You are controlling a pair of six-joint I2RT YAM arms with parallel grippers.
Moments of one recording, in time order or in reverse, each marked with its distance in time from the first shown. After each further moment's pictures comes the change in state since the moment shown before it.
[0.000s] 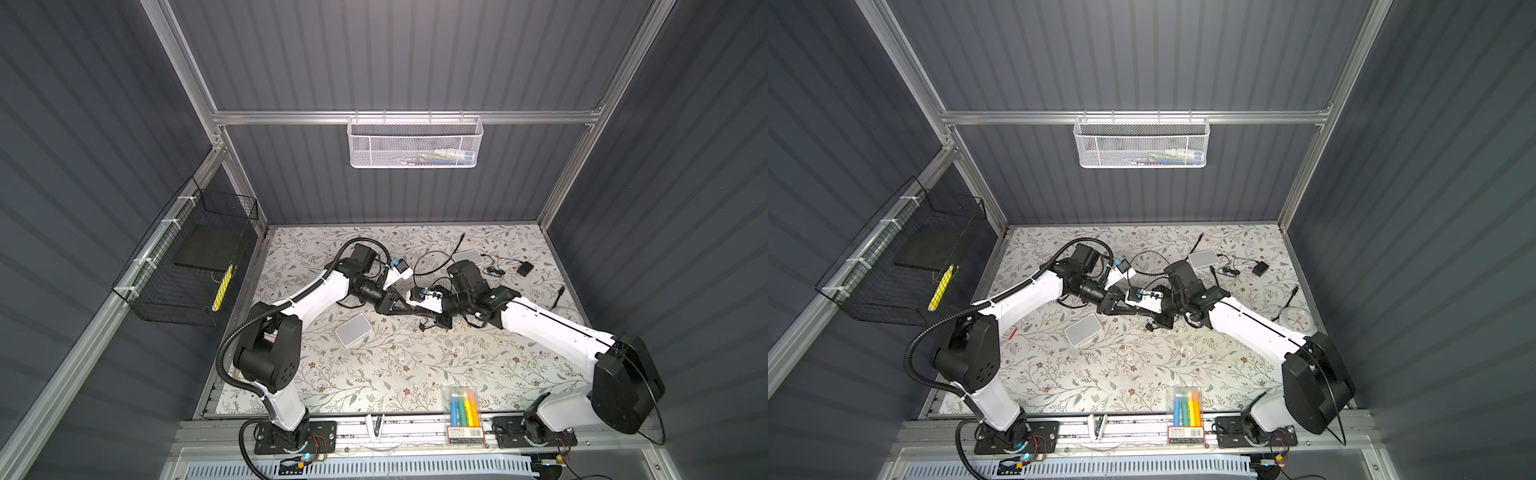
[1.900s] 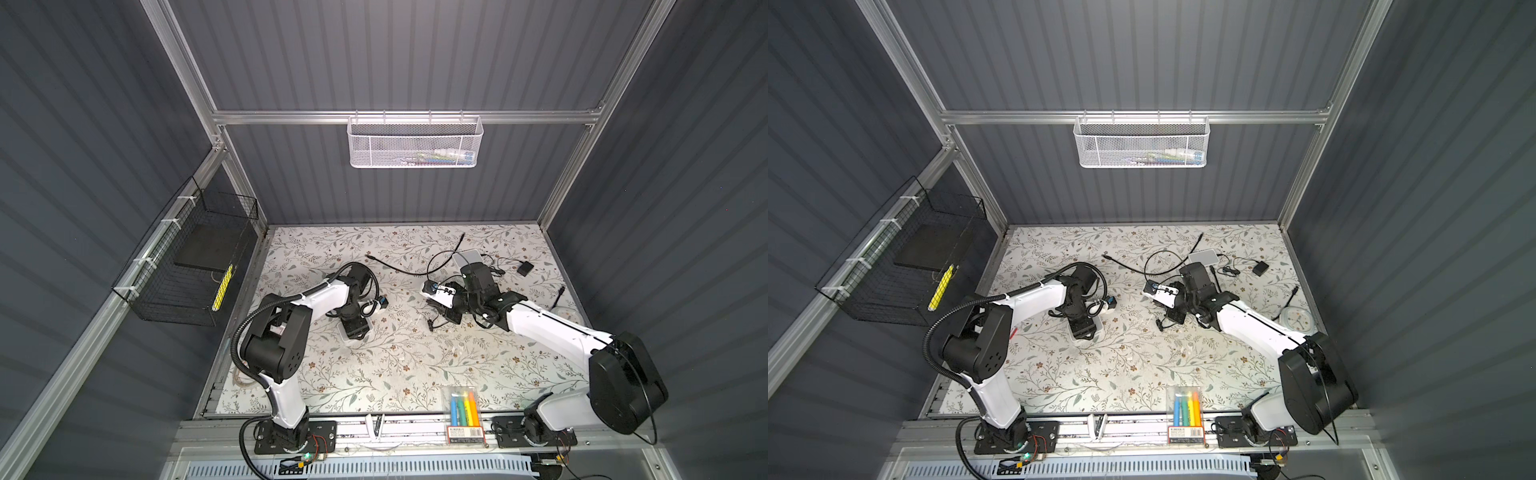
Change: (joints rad) left arm 0.041 0.095 -0.128 -0.128 -0.967 0.418; right arm -0.115 -0.006 -0.124 0.158 0.109 0.030
